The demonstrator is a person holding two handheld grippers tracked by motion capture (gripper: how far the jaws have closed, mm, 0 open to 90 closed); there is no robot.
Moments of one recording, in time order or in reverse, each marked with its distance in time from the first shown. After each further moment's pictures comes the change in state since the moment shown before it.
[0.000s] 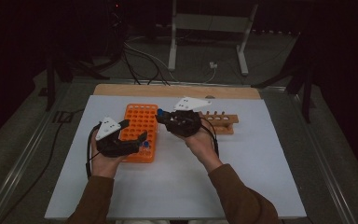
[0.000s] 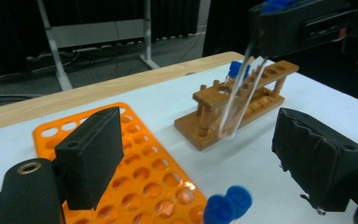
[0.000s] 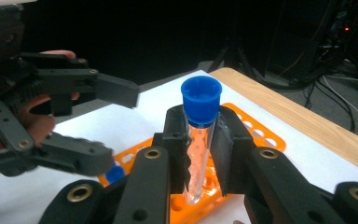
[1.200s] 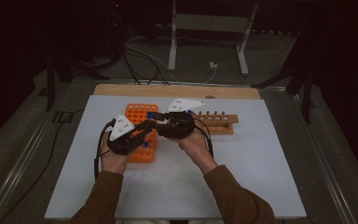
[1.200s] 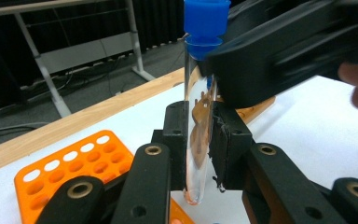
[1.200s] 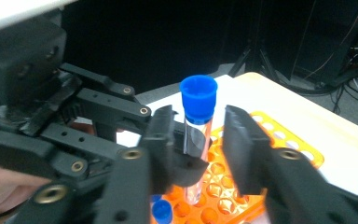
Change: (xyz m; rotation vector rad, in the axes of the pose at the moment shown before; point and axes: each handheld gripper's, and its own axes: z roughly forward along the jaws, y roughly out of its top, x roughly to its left) left arm -0.015 0.011 0.015 -0.014 -0.017 0.135; right arm 0.012 0.006 0.005 -0.009 0.084 0.015
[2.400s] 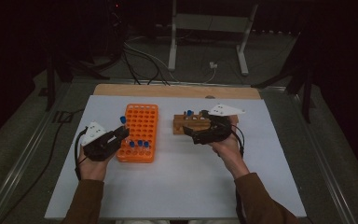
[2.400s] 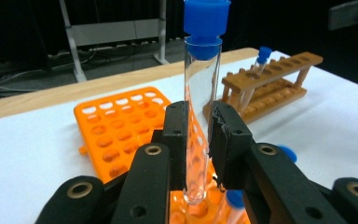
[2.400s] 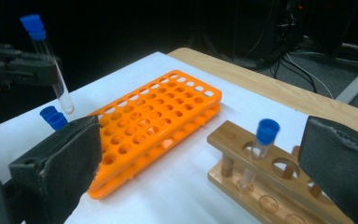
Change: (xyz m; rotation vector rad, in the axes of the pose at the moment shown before) left arm 0.036 -0.045 -0.040 0.016 0.076 -0.149; right arm -0.058 -0.056 -0.072 0.004 -0.200 0.101
